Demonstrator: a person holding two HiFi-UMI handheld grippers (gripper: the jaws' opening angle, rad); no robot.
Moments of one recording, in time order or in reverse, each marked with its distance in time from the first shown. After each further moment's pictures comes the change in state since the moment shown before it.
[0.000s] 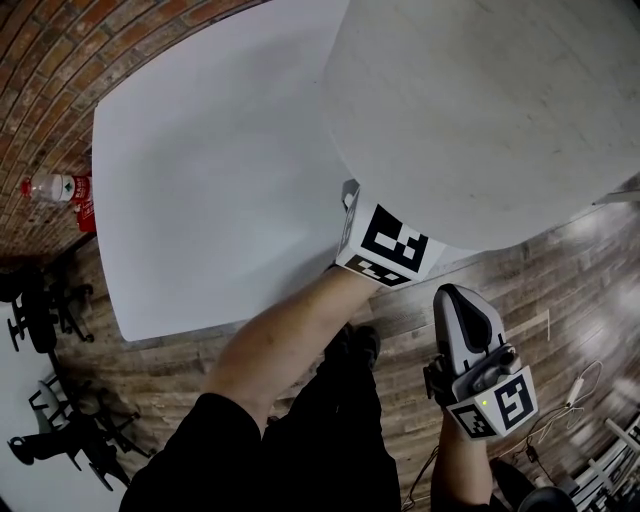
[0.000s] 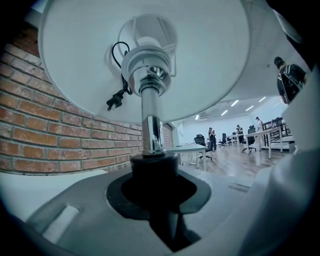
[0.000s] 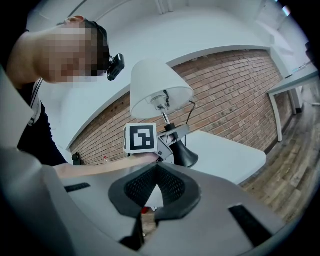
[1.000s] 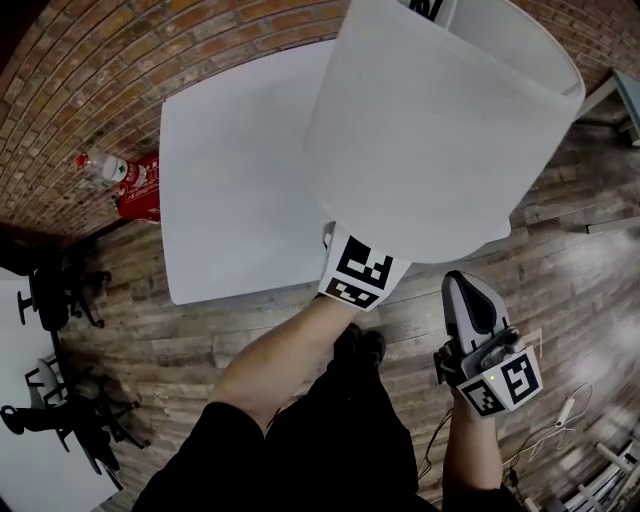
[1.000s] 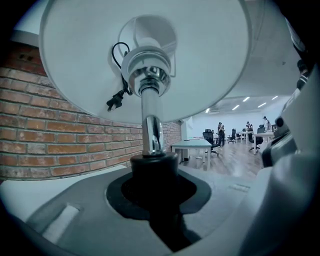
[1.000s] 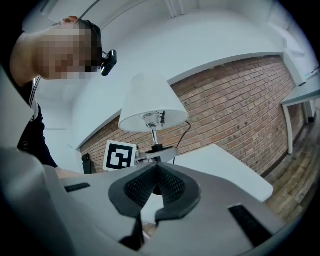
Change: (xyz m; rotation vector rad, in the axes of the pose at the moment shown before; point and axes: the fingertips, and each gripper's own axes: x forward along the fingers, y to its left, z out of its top) left arm -0.118 0.016 0.066 -0.044 0.118 0.106; right arm -0.017 0.082 0.083 -0.066 -0.025 0.096
